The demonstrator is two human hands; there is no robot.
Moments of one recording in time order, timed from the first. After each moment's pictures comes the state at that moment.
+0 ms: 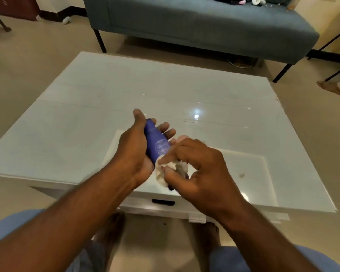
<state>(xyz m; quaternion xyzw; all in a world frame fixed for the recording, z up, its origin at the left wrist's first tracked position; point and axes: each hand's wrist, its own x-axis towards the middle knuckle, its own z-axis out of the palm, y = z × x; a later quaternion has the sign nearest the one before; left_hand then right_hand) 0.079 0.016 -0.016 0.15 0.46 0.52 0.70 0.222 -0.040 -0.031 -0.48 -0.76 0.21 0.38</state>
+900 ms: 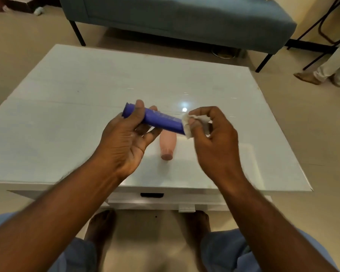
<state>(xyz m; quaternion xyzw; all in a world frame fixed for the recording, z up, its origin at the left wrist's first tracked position) 0.082 0.014 -0.021 0.18 0.39 0.54 0.72 0.254 -0.026 -0.025 -0.65 -0.54 0.23 0.49</state>
